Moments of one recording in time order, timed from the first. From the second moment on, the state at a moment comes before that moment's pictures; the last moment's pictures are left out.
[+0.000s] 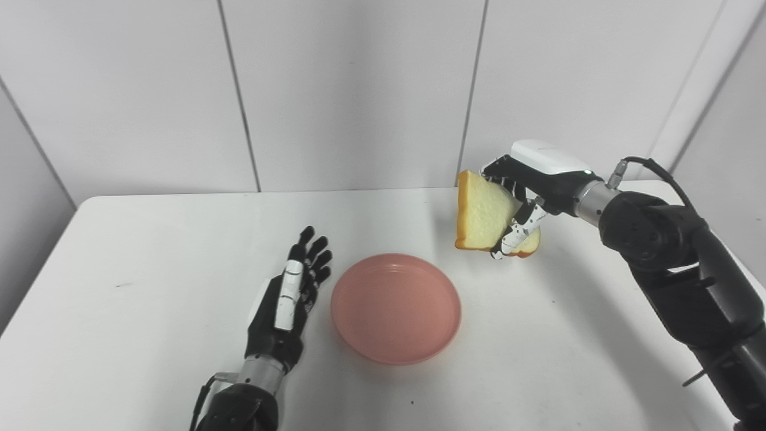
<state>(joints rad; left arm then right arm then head) -0.22 -0.11 -0.10 -0.04 -0.10 0.20 -0.10 -0.71 -0.63 0.24 -0.10 -0.55 0.19 0.63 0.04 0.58</state>
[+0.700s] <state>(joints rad) -0.24 -0.14 -0.10 -0.05 -0.09 0.21 -0.06 -0.75 -0.47 0.40 -0.16 -0.59 0.19 0.71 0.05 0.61</state>
